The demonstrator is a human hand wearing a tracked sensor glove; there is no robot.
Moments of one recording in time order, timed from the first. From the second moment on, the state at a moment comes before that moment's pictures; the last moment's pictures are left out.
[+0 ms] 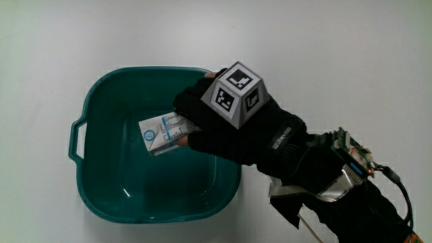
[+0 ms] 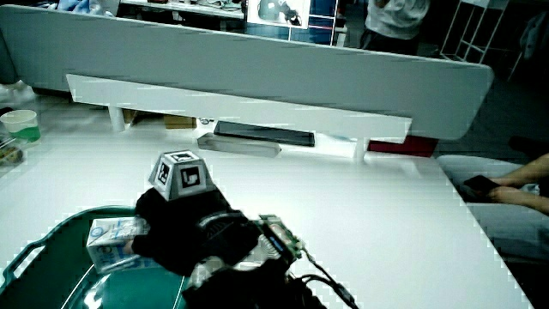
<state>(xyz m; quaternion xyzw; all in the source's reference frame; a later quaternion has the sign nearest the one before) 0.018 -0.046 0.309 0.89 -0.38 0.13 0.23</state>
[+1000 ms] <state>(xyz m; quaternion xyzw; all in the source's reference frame) -0.020 -0.024 0.382 0.85 -0.40 0.10 0.33</state>
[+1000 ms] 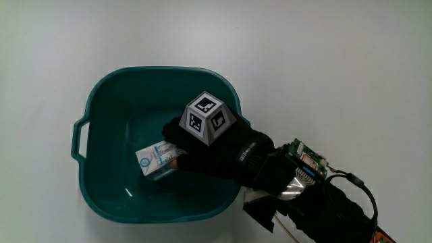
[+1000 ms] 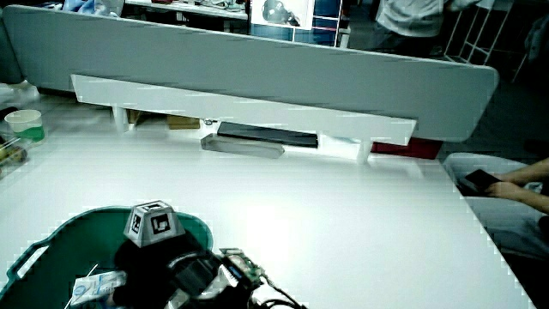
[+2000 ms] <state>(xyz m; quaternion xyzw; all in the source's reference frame) -0.004 -0.017 0.366 0.84 -0.39 0.12 0.36</state>
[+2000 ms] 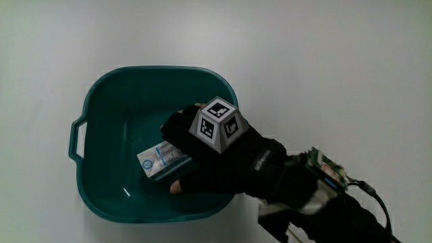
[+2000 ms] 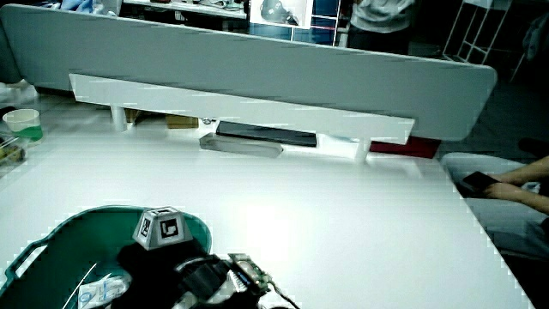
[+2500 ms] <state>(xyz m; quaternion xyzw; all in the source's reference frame) 0.031 0.028 0.316 0.83 -0.44 0.09 0.34</state>
